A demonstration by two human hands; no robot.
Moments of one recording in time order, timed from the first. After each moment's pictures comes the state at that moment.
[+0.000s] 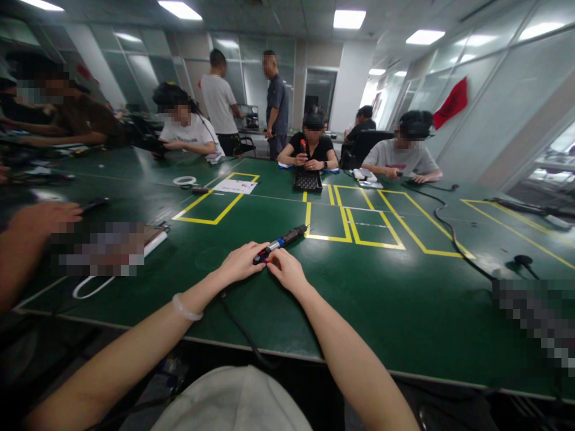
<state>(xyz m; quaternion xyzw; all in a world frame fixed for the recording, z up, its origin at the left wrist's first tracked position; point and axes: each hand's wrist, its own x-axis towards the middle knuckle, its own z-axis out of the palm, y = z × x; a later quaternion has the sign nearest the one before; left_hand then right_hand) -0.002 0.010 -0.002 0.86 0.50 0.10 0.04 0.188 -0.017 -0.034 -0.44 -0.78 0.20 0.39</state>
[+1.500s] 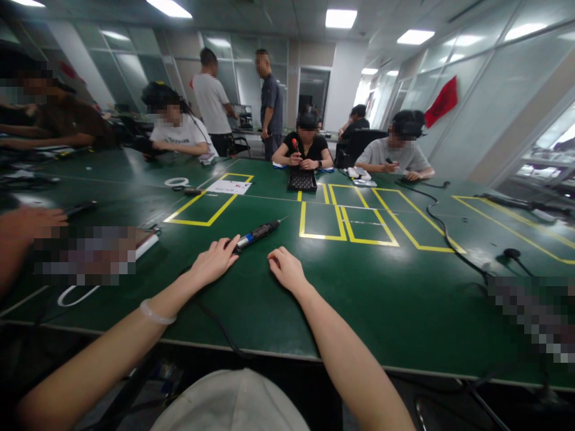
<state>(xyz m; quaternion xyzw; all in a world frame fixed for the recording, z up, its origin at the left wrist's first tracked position) -0.050 0.020 -0.010 0.81 0.58 0.04 -0.06 0.199 -0.017 -0.034 -0.49 -0.78 0.15 0.36</state>
